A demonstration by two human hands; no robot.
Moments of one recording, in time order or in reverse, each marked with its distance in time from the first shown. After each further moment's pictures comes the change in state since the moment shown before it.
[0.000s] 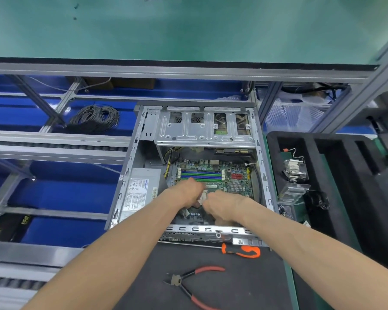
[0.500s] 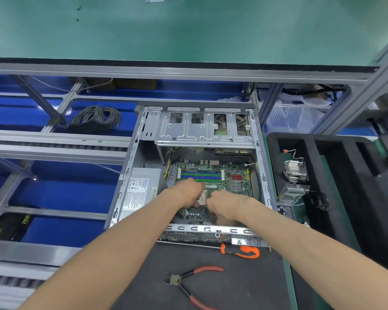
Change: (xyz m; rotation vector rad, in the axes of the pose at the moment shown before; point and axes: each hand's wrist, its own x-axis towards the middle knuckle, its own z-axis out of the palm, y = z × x) left_hand 0.000 0.000 0.002 -0.050 0.008 -0.027; right_hand -0.006 0.003 0.001 0.023 0.000 0.017
